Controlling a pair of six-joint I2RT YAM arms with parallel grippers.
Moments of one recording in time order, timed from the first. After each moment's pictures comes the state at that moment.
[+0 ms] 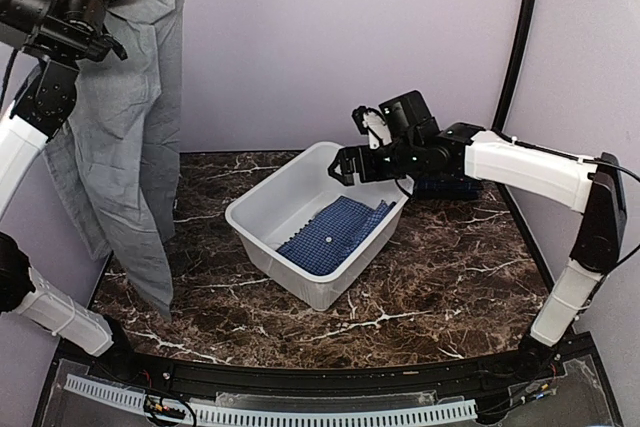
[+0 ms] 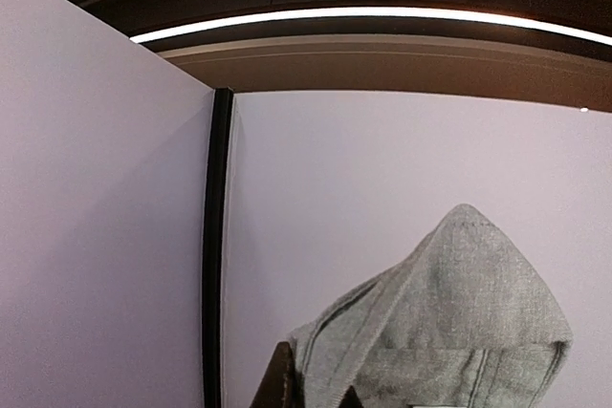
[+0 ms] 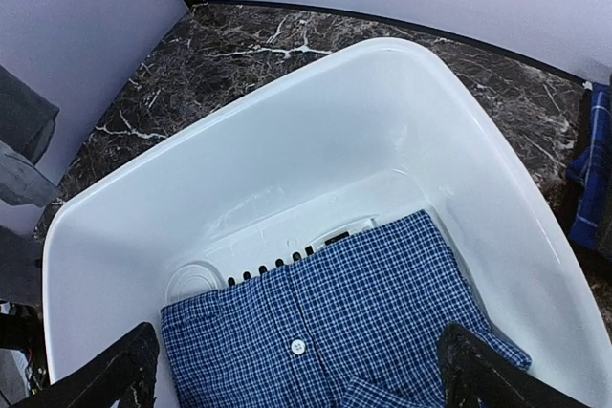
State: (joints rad) left arm -0.84 1.35 1.92 0.40 -0.93 0.74; right arm 0.74 1.66 1.43 -0.40 -0.08 0.33
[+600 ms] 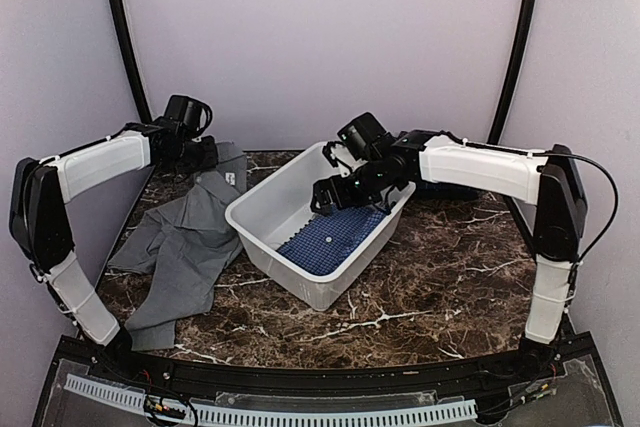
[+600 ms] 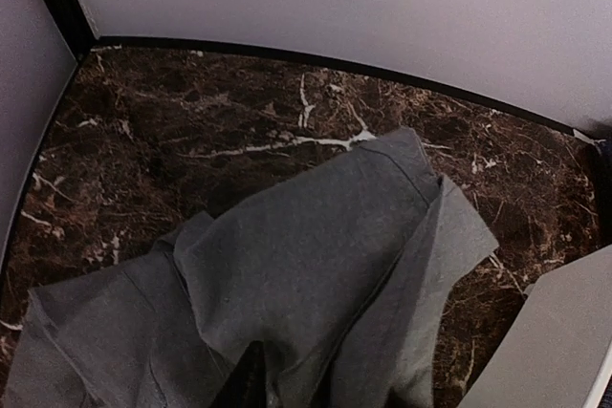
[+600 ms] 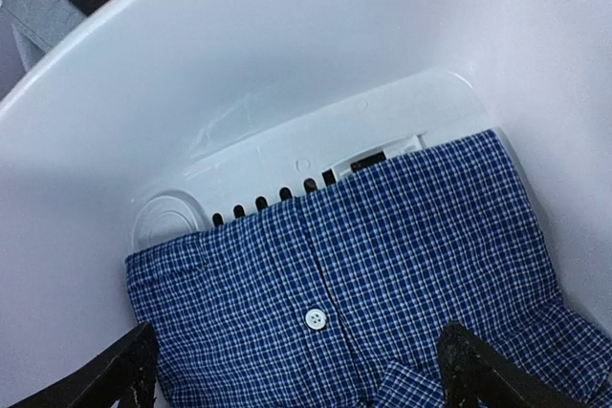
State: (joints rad) left arm -0.33 1.66 1.40 -0.47 -0.28 -0.42; right arm 0.83 1.92 1.66 -0.61 -0.07 0.32
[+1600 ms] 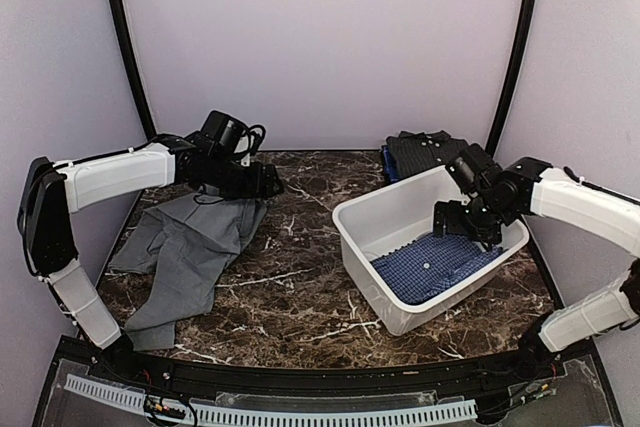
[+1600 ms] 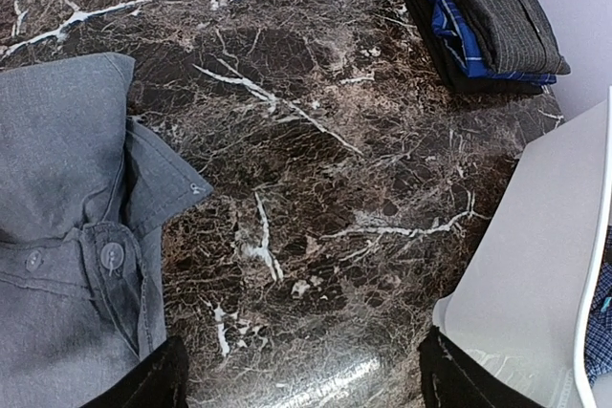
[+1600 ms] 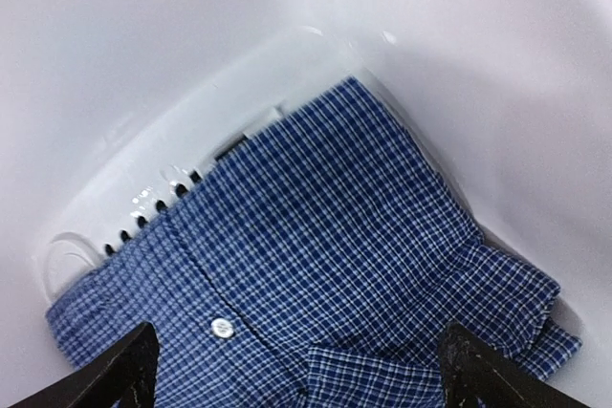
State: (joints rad) left arm -0.57 1.68 1.33 -0.47 0.10 -0.44; right arm 0.59 1.31 1.01 -0.90 0.26 0.69
